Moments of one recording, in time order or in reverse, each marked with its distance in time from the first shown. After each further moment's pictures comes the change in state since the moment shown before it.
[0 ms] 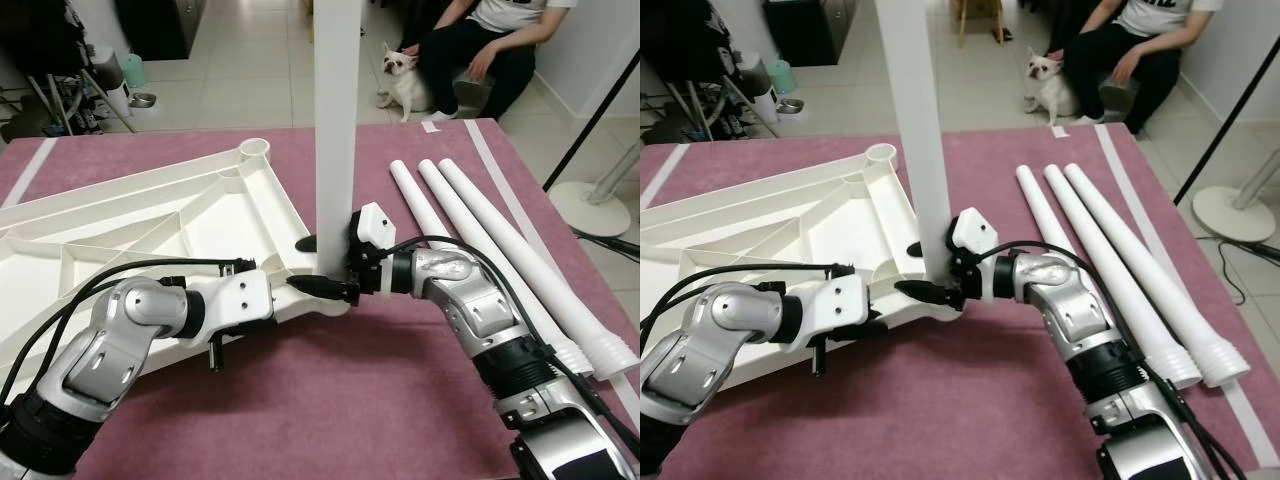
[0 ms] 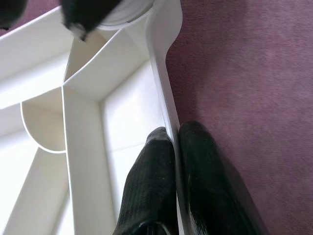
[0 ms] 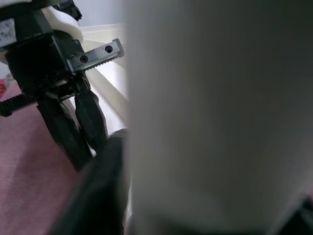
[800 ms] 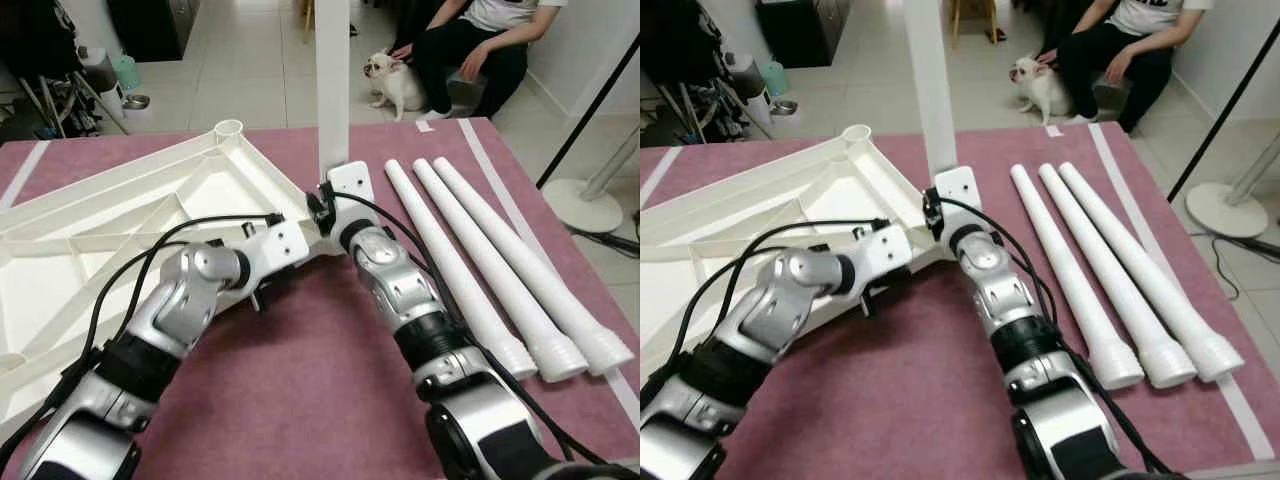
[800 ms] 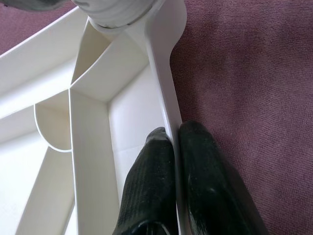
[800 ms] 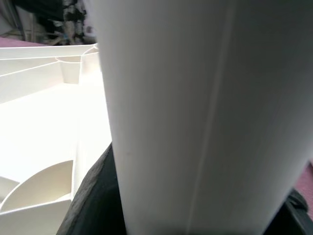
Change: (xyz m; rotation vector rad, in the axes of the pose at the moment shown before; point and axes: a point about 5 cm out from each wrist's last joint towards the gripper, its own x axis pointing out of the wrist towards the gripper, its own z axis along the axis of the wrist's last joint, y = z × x) left arm 0.055 0.055 0.014 -0.113 0.074 0.248; right arm 0.051 -0.049 -0.009 0.110 0.071 -1.052
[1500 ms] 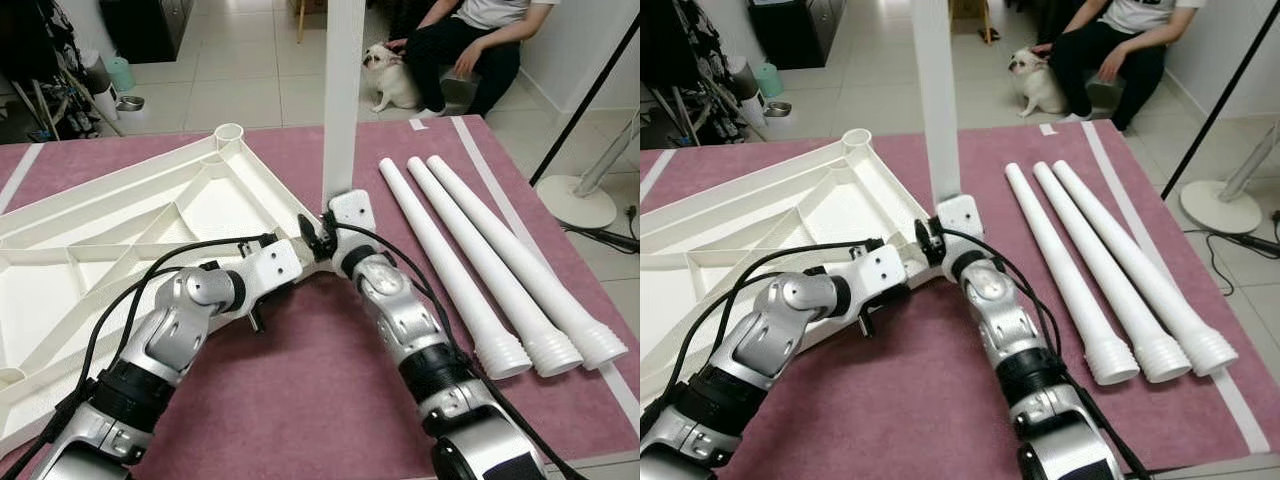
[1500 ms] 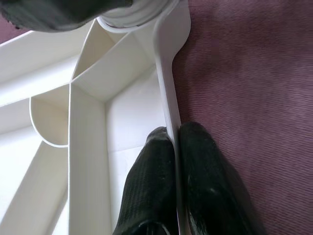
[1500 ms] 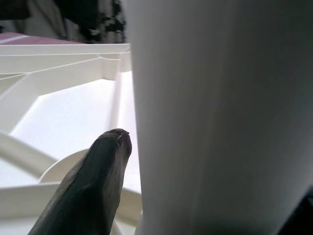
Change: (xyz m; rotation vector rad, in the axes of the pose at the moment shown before) left arm -0.003 -0.022 -0.022 -0.052 -0.064 0.014; right arm -0.029 -0.001 -0.023 0.040 -0.093 0.198
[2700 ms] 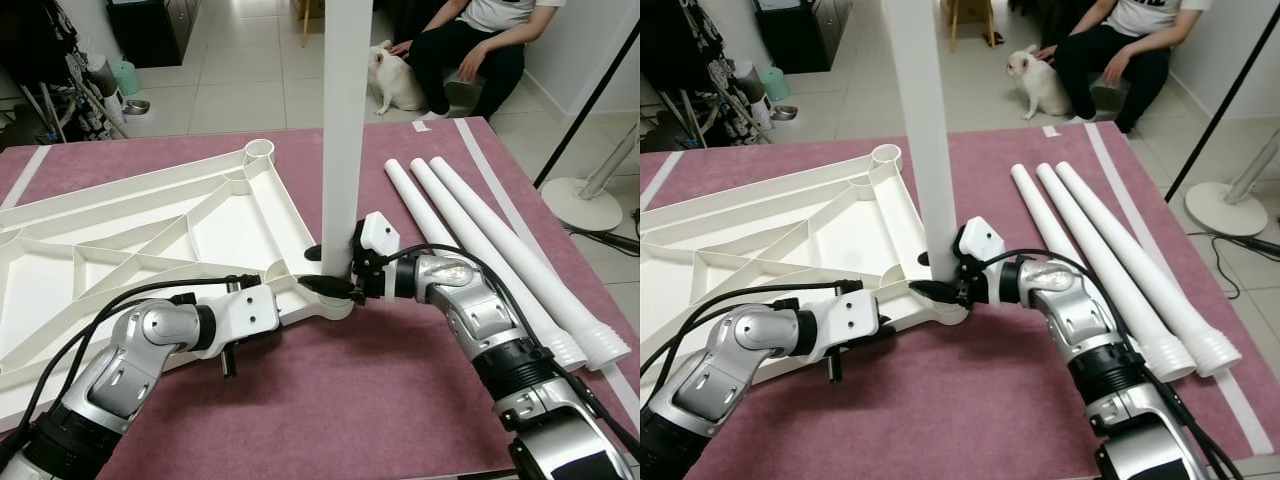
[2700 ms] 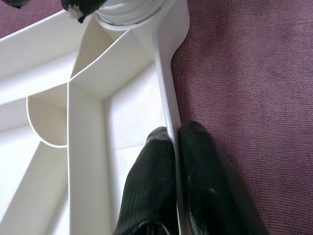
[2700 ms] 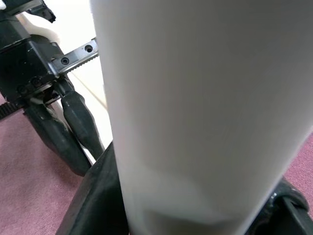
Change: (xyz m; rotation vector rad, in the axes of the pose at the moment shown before) left arm -0.038 -0.025 -0.017 0.130 -0.036 -0.164; right arm -0.037 -0.015 0.010 -0.136 0.083 0.774
